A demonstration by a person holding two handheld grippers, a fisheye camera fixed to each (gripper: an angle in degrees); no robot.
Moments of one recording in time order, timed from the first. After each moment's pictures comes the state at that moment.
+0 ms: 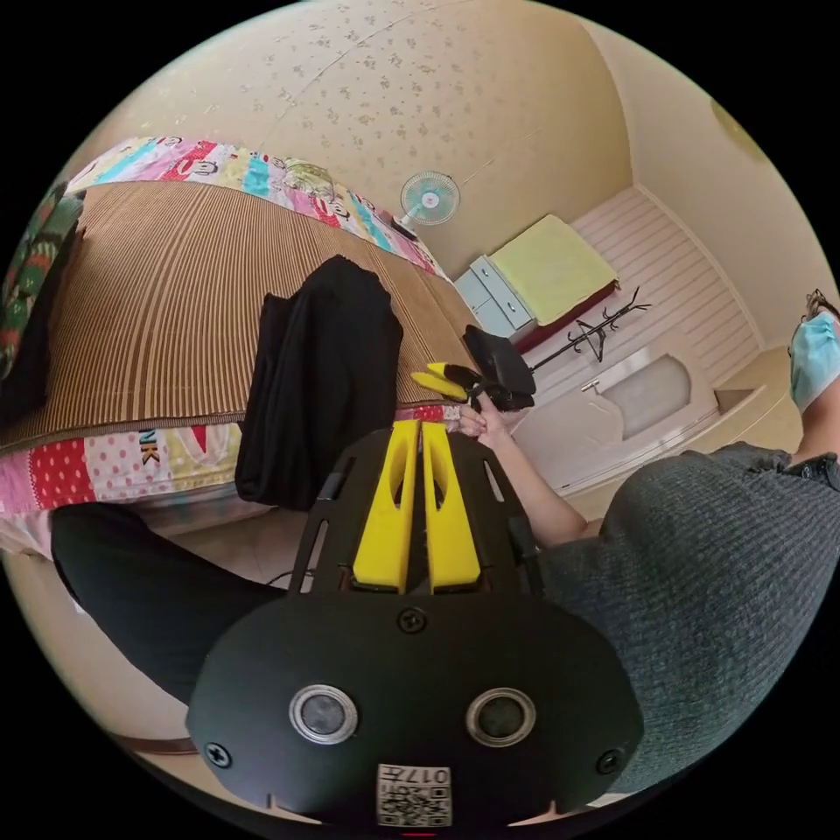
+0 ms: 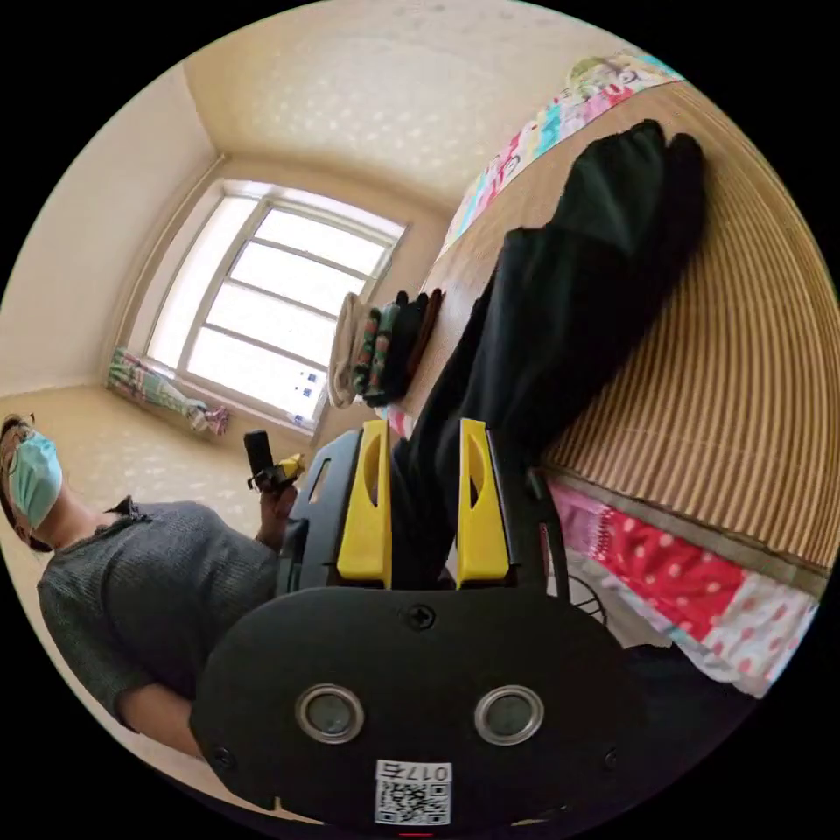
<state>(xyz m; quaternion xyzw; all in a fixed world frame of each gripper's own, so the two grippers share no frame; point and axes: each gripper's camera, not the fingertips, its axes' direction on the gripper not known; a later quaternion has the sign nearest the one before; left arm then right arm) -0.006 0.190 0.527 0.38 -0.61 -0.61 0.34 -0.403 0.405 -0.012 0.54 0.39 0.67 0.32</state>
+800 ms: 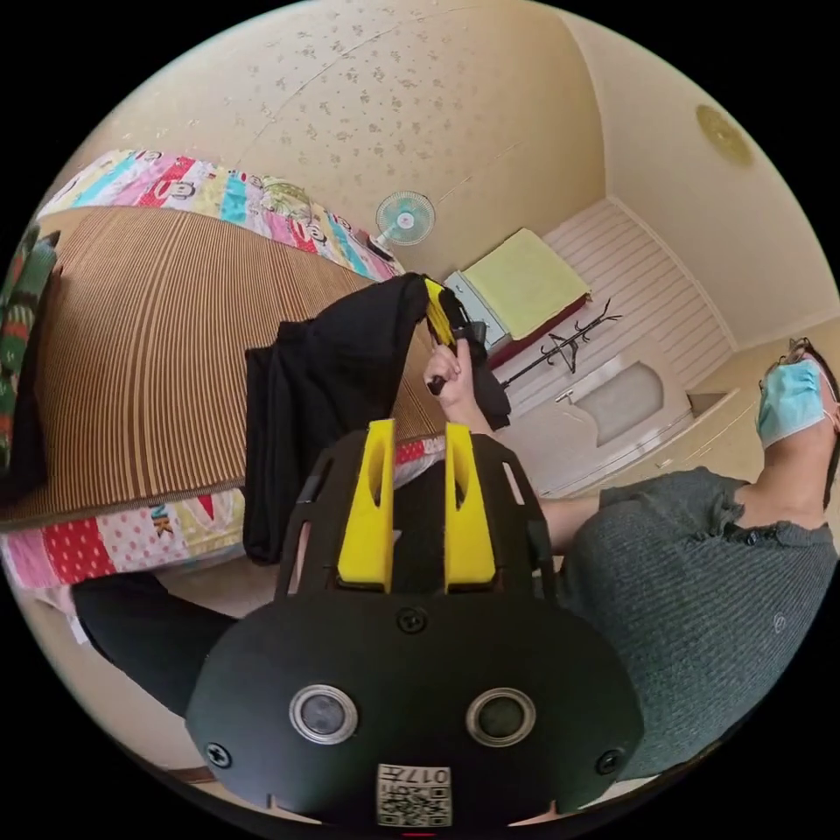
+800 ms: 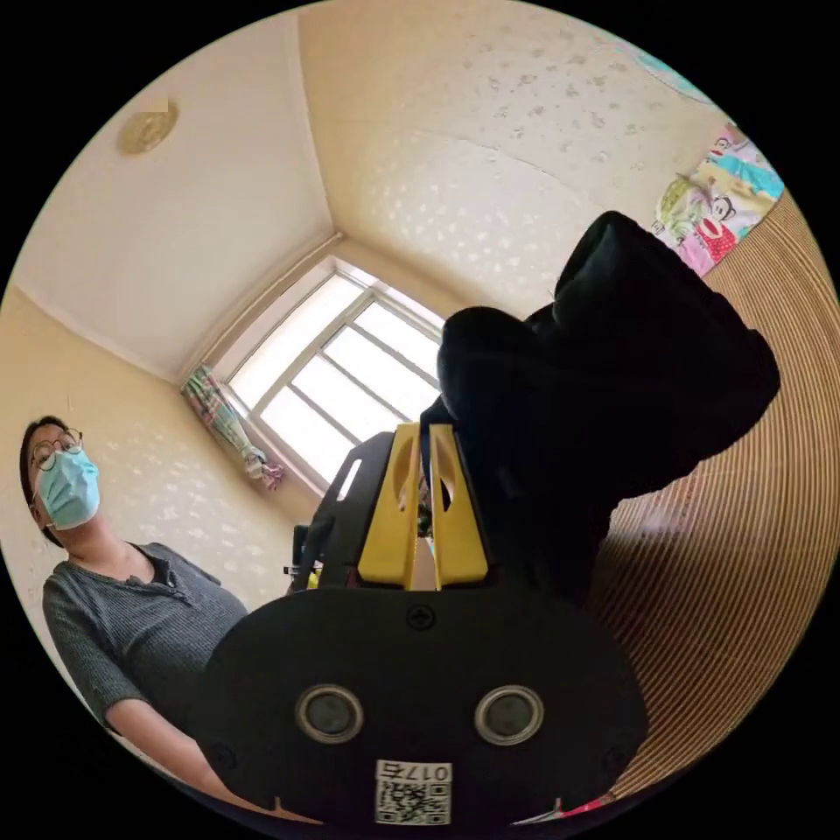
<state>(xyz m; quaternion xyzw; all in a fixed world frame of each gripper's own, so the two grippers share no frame) 0.040 0.189 0.484 0.40 -0.61 -0.57 0.38 -0.473 0.341 -0.105 0.62 0.50 0.47 0.39</state>
